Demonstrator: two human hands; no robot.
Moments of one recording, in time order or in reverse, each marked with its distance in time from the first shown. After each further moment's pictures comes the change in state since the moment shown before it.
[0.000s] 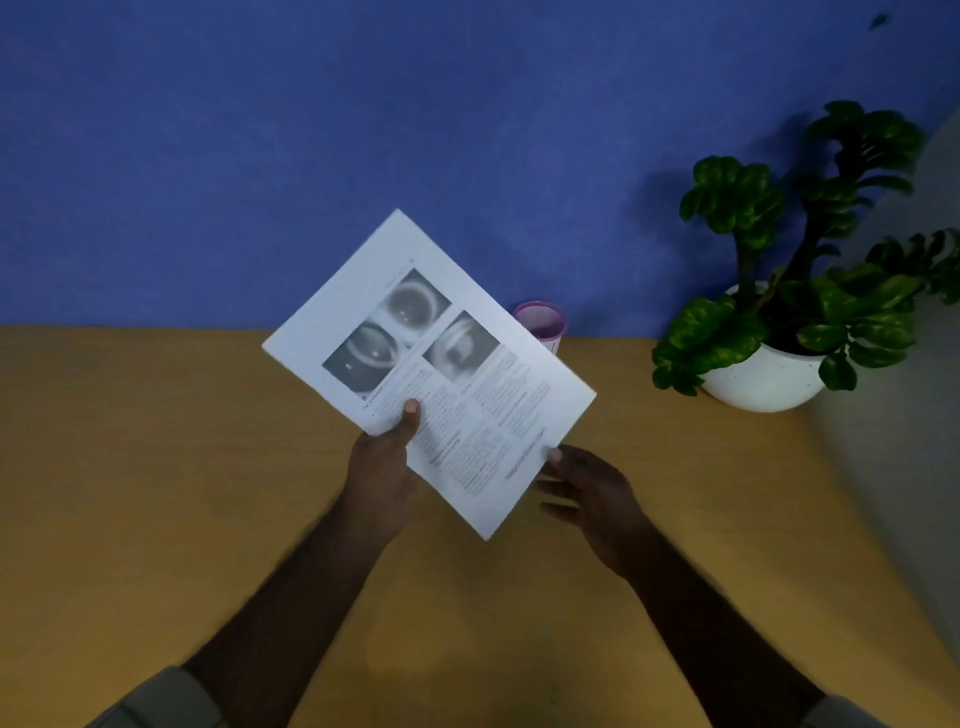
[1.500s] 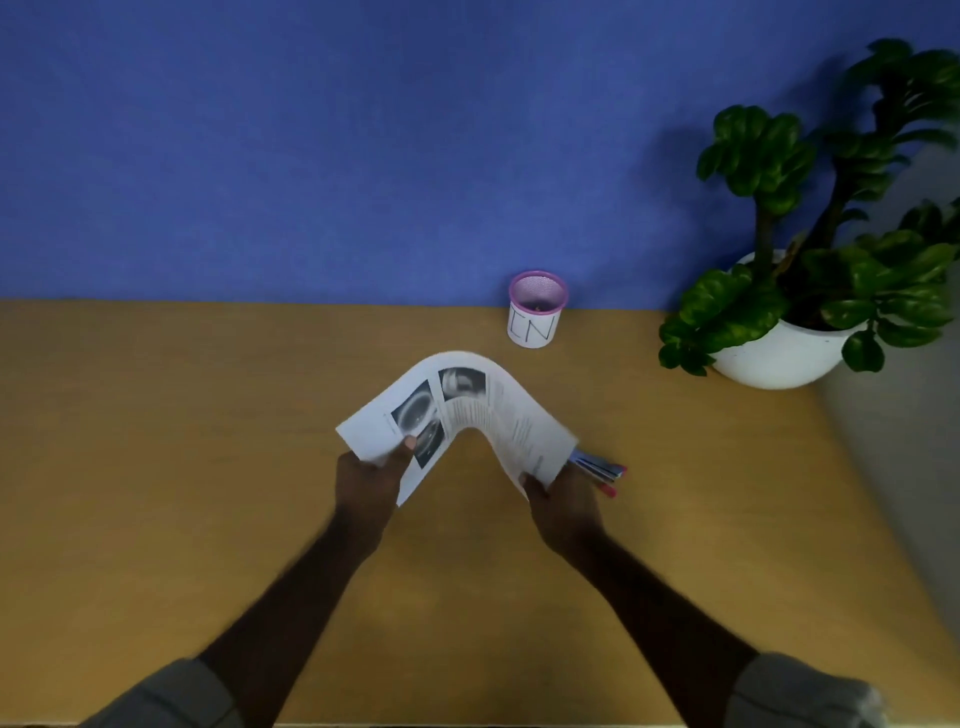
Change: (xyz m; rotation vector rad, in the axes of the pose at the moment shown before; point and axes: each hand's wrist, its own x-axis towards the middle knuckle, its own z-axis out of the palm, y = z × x) left_hand 0.004 -0.048 -0.047 0.445 0.273 0.065; right_hand 0.015 0.045 0.026 -0.733 0.281 -0.136
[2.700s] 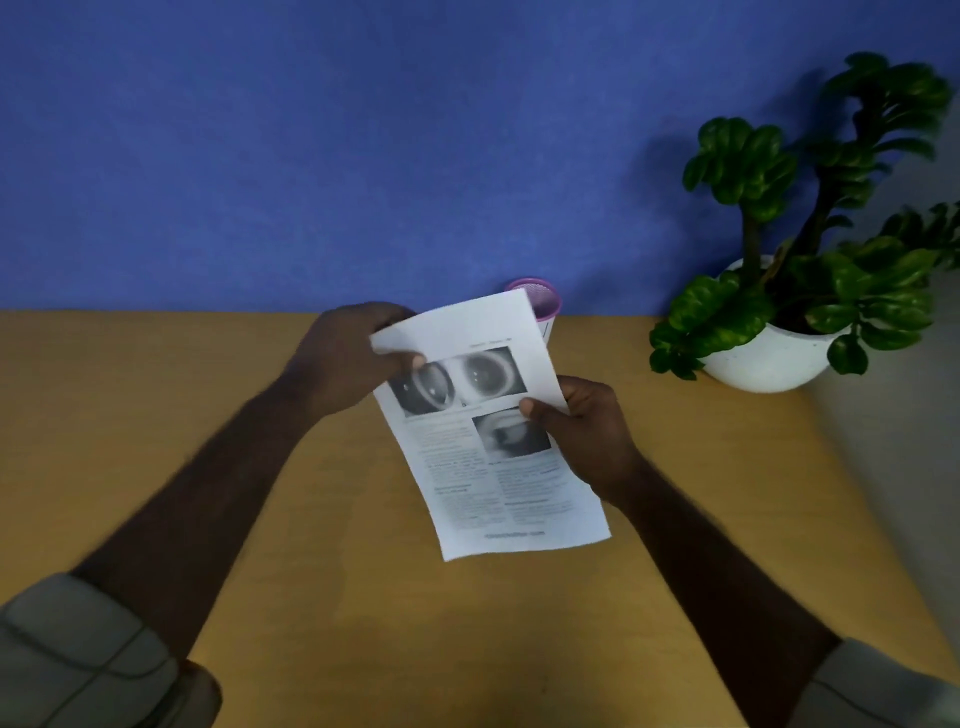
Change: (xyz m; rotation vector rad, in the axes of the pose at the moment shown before) left_hand 0.047 0.163 0.017 0.882 -0.383 0.433; right_hand 0.022 -0.075 -0.070 0.490 -0.123 -0.302
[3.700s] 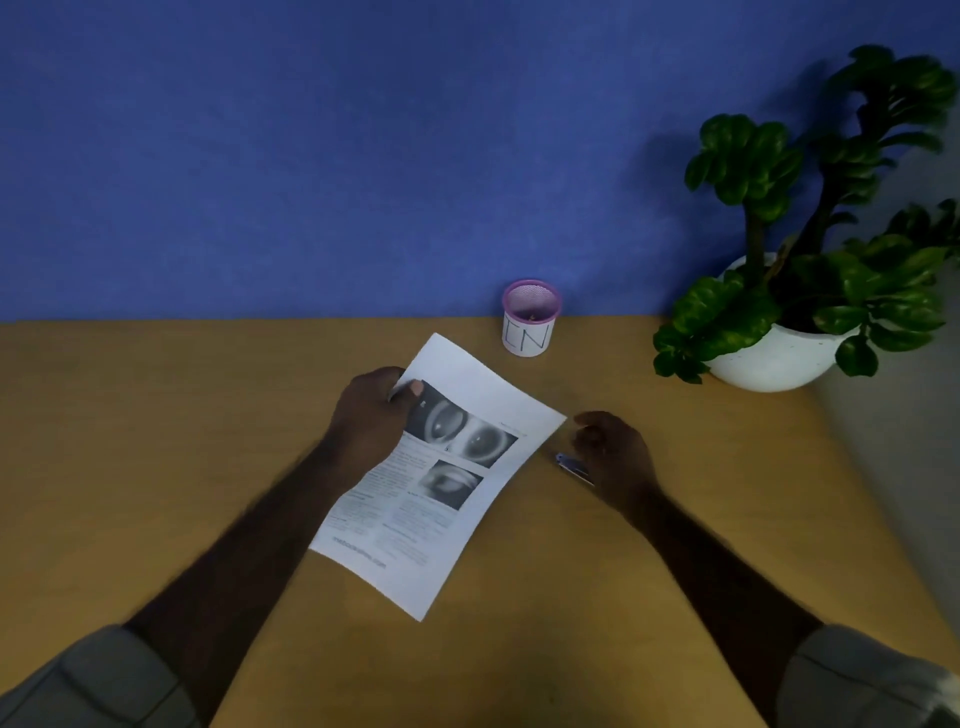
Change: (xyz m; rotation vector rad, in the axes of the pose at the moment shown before) left_hand -0.013 -0.032 0.063 -0.188 0.057 -0.180; right_hand 0.004 0.078 -0.033 -0.293 0.224 0.317
